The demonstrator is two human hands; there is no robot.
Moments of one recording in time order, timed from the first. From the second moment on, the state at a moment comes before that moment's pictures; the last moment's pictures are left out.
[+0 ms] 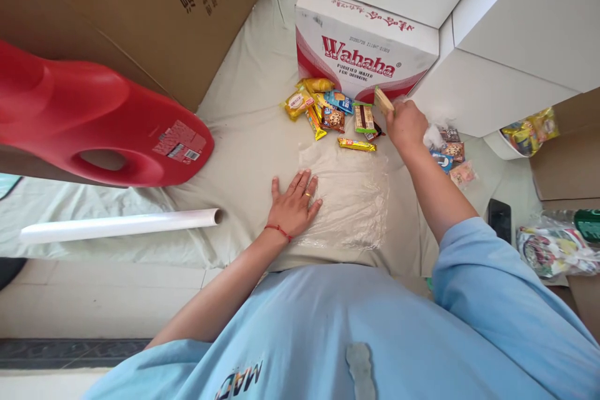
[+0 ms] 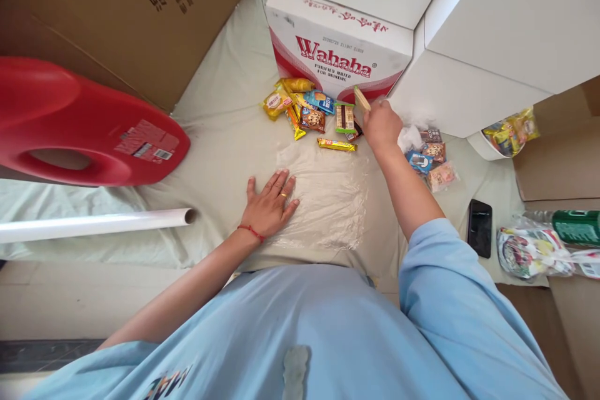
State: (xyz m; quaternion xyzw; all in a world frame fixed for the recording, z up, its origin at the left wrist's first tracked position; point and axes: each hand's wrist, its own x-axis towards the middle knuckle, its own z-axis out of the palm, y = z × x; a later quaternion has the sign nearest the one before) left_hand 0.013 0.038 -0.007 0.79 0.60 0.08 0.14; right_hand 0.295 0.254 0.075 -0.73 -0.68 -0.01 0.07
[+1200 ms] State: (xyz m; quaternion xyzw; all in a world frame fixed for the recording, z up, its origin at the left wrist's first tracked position) left_hand 0.014 0.035 -0.006 0.78 0.61 0.09 0.15; right_hand 0.265 0.118 0.068 -0.36 -0.91 0.20 0.08
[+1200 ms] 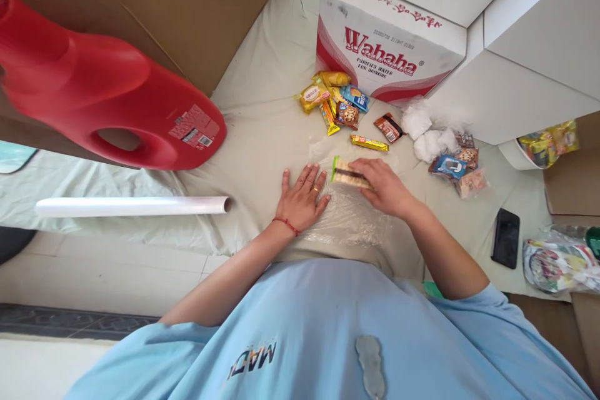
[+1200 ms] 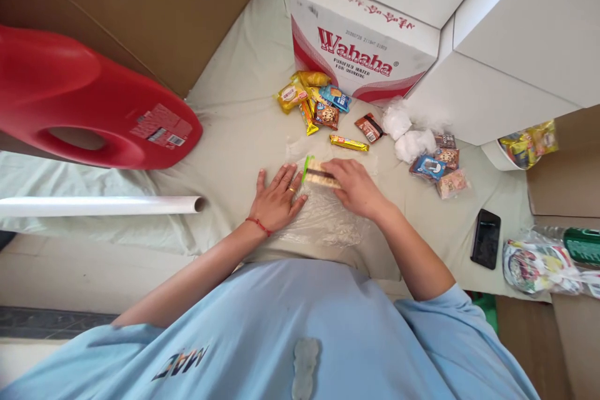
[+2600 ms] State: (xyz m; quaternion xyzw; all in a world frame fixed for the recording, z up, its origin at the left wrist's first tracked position) left_hand -0.013 0.030 -0.017 0.75 0.61 0.20 0.13; right_hand 0.288 0.054 0.035 -0.41 -0.87 0.21 0.18
